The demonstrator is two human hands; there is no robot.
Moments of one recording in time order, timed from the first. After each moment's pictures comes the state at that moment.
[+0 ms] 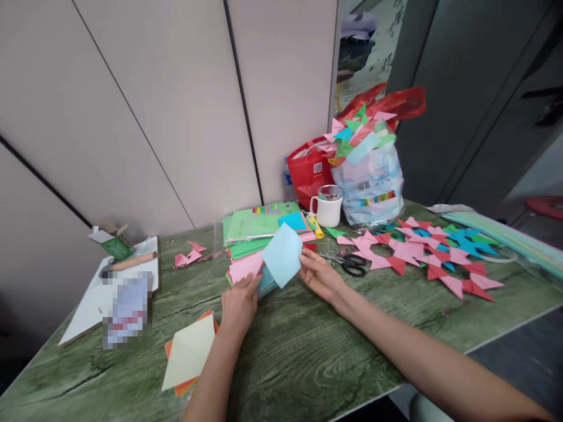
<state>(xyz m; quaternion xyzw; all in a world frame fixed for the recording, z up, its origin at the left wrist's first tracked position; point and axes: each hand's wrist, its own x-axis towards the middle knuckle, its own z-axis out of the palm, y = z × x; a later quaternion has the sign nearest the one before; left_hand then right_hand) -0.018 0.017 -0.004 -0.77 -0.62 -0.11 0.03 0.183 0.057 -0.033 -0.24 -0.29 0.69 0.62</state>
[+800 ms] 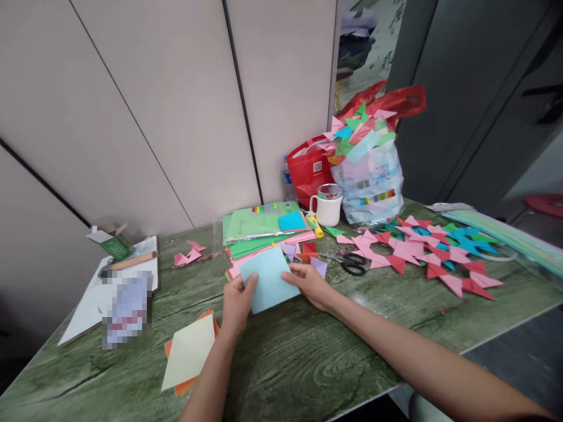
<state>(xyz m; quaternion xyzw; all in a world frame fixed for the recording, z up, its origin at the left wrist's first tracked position) -0.004 0.015 -0.001 -0.49 -0.53 -0.54 -0.44 0.164 0.033 -0.023 -0.28 -0.44 0.69 0.50</state>
